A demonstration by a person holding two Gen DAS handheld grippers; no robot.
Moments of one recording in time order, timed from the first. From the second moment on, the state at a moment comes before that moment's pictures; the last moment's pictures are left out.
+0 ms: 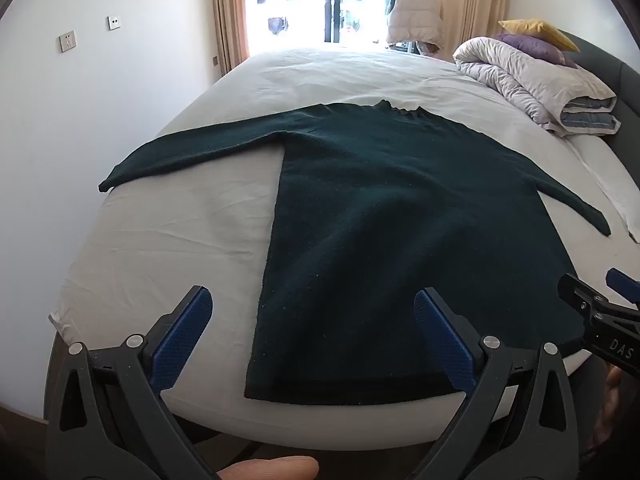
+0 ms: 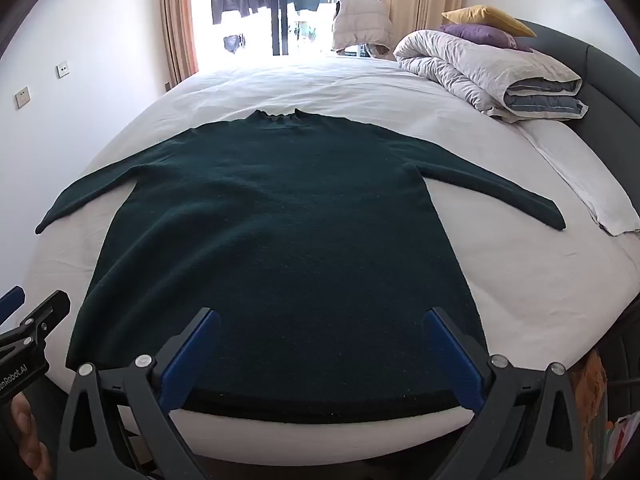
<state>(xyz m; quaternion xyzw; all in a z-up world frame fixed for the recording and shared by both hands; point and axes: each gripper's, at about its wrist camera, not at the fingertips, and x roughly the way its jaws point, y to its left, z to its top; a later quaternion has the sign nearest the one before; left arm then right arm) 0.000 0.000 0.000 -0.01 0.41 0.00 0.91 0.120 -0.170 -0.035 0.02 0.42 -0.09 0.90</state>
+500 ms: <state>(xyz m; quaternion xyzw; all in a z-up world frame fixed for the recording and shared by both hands) -0.001 -0.001 -0.005 0.00 0.41 0.01 0.91 0.119 -0.169 -0.044 0.01 0.42 -0.09 0.90</state>
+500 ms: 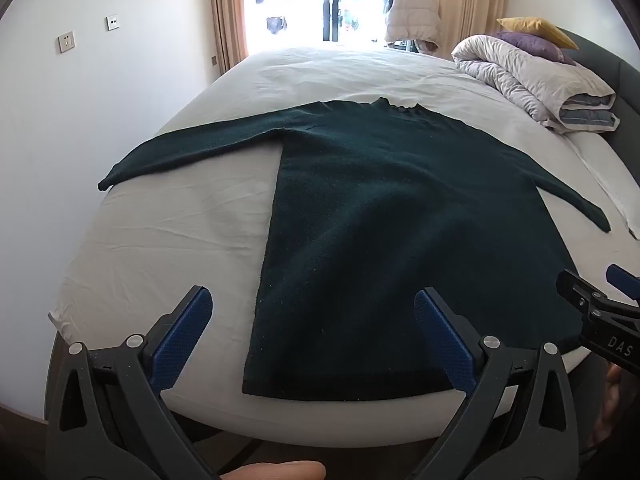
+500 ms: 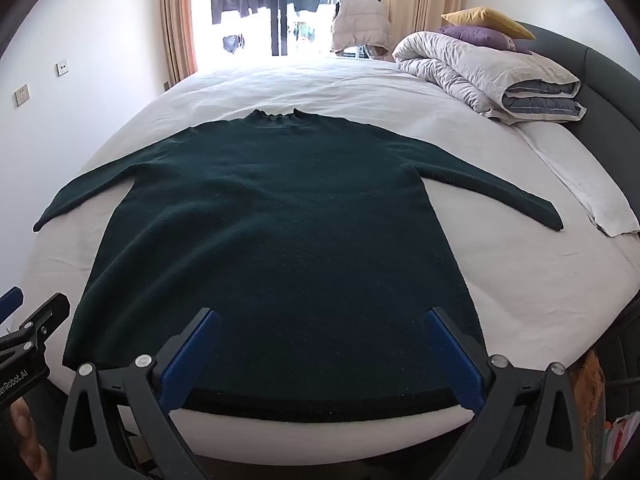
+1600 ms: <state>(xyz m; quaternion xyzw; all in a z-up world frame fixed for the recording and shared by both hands) -0.004 -0.003 -0.008 0.00 0.41 0.01 0.91 0.116 -0.166 -0.040 0.01 0.42 -0.09 0.90</state>
